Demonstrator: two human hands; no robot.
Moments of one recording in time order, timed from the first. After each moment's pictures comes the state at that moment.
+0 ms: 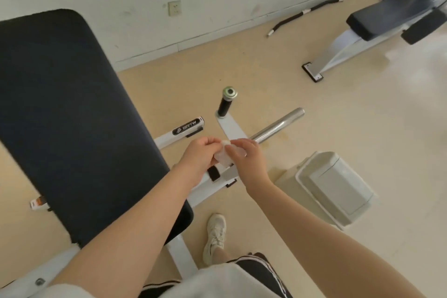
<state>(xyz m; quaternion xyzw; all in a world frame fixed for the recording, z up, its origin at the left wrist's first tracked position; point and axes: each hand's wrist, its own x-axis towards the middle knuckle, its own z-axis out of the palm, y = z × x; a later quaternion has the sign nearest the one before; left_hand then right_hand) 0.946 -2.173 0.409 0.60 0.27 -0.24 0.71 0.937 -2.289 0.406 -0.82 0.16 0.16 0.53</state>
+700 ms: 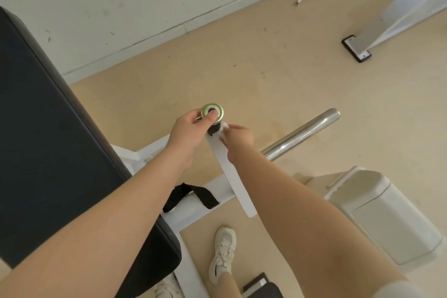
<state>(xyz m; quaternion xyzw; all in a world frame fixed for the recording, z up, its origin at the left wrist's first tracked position) 1.116 -2.217 0.326 0.73 0.30 -0.15 0.60 1.139 -2.303 0.270 -0.59 0.42 0.26 0.64</state>
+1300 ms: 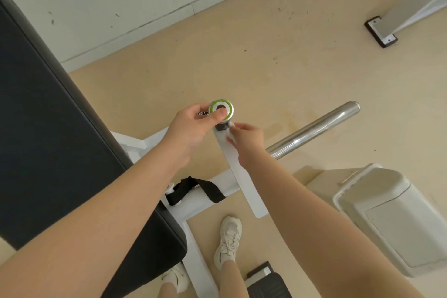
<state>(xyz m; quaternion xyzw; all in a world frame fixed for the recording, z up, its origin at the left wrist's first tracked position) 1.124 -2.201 0.323 0.71 0.31 -0.19 0.61 1.139 -2.310 0.248 -0.59 0.40 0.30 0.63</state>
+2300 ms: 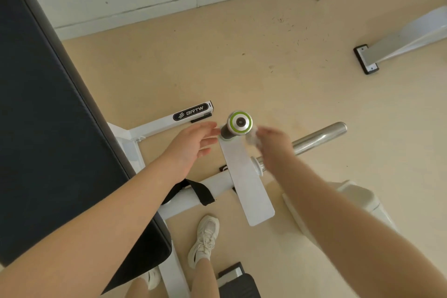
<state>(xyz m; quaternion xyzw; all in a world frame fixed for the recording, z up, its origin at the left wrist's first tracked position) 1.112 -2.172 0.288 0.56 0.36 -0.23 0.71 1.162 -2.333 0.269 -0.69 0.33 0.26 0.59</state>
